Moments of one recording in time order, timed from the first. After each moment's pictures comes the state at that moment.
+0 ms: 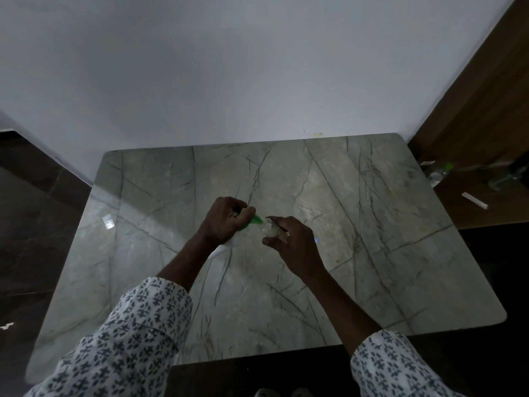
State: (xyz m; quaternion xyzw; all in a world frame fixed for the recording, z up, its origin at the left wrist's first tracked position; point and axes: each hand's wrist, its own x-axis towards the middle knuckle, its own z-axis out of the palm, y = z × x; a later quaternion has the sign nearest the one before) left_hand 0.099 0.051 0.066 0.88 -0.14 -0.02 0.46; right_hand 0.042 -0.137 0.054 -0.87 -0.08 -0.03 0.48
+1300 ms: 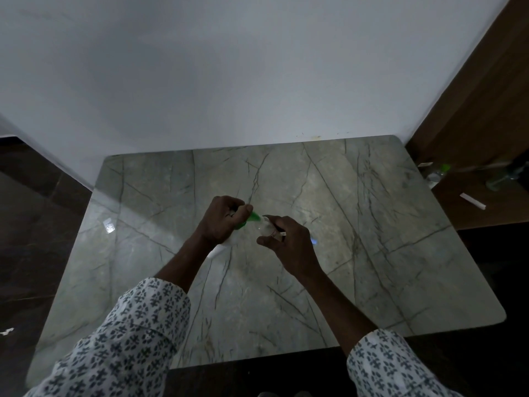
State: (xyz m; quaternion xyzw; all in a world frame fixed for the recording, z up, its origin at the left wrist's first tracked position) left_hand 0.101 0.053 0.073 0.87 -0.16 0.00 0.47; right_hand 0.042 -0.131 0.058 -0.84 -0.07 -0.03 0.53
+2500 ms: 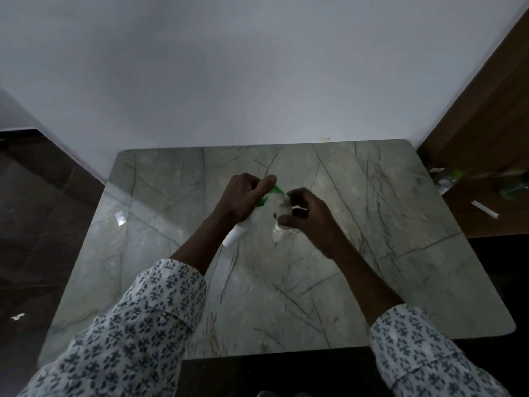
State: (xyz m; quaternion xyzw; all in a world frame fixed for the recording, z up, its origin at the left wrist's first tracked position) left_hand 0.113 0.025 0.117 0.88 -0.09 0.03 0.46; right_hand 0.072 -0.162 0.098 -0.73 -0.07 0.13 0.67
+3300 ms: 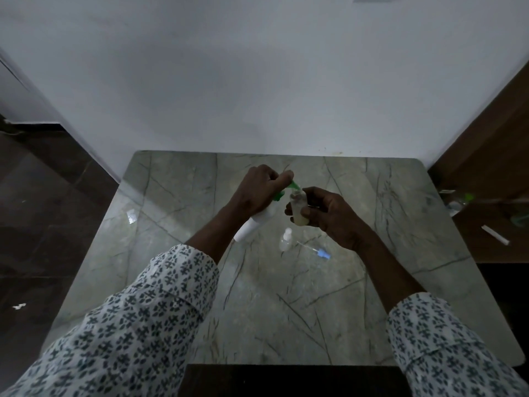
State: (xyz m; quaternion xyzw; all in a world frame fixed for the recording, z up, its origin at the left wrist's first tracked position) left_hand 0.132 0.020 0.143 0.89 -0.09 0.03 0.46; right_hand 0.104 -0.177 0.123 -0.66 -0.12 0.23 0.70
